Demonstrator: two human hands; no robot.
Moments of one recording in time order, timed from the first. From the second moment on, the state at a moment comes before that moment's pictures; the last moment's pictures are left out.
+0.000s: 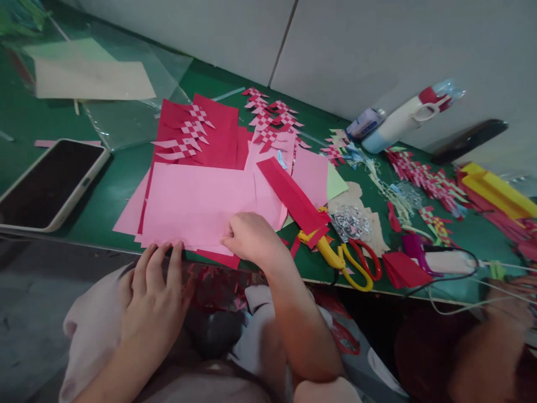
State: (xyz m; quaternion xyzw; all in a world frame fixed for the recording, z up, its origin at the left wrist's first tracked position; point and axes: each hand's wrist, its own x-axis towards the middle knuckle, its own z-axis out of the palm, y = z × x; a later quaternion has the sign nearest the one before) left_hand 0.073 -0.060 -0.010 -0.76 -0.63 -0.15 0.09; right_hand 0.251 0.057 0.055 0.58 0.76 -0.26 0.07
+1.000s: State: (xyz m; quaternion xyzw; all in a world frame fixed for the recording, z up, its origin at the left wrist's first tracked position) left_hand 0.112 -0.056 -0.011 -0.81 -0.55 -0.15 0.10; right_hand 0.287 0.043 0.062 0.63 0.72 -0.31 -0.01
